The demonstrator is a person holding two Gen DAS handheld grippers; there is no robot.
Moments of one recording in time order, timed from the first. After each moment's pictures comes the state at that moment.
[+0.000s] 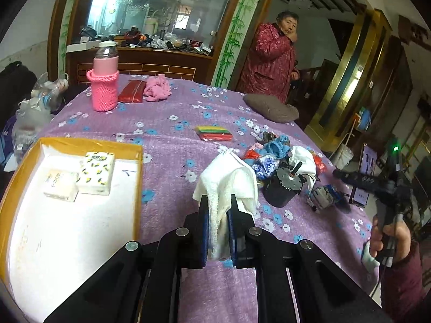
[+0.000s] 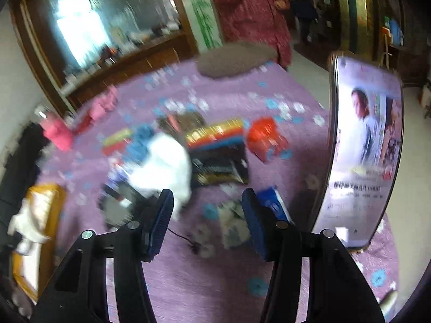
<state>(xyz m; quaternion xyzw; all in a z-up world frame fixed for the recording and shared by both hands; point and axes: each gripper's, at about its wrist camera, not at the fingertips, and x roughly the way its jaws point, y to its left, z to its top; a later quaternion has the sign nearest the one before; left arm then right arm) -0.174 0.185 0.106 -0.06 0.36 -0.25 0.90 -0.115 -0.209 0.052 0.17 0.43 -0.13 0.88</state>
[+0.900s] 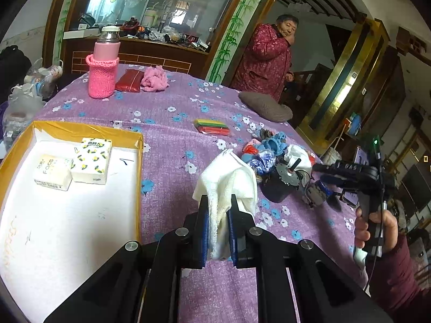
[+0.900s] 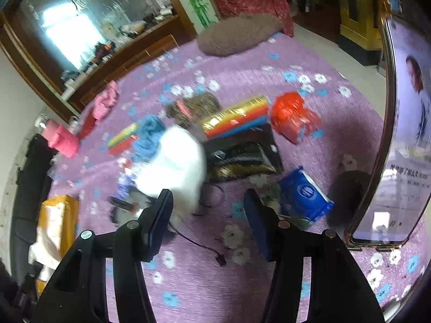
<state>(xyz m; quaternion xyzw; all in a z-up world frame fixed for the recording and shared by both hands) -0.163 0.193 0.086 -0.09 0.37 -0.27 0.88 -0.095 -0.209 0.046 0.25 0.44 -0.10 0.86</state>
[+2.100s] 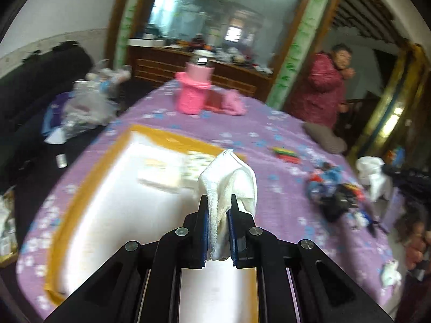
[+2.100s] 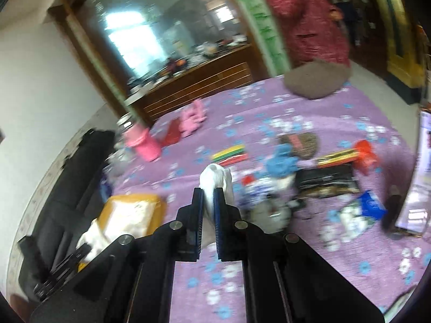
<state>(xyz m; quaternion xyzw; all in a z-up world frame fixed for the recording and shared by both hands) -0.194 0.299 0.104 -0.11 0.35 -0.12 0.92 -0.101 -0.089 0.131 0.22 0.36 0.04 0.90</state>
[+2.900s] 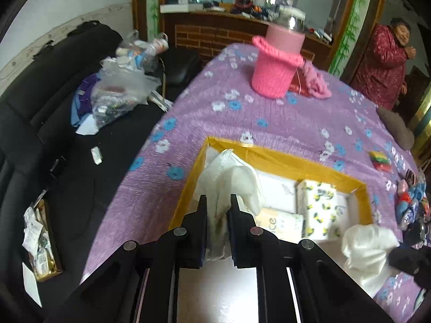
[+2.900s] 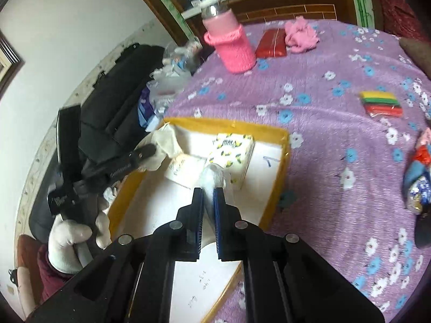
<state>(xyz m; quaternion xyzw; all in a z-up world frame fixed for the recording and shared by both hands) -0.007 0.337 0.065 -0.05 0.46 -0.02 0.89 0.011 0.117 0.032 0.15 0.50 0.20 0.83</state>
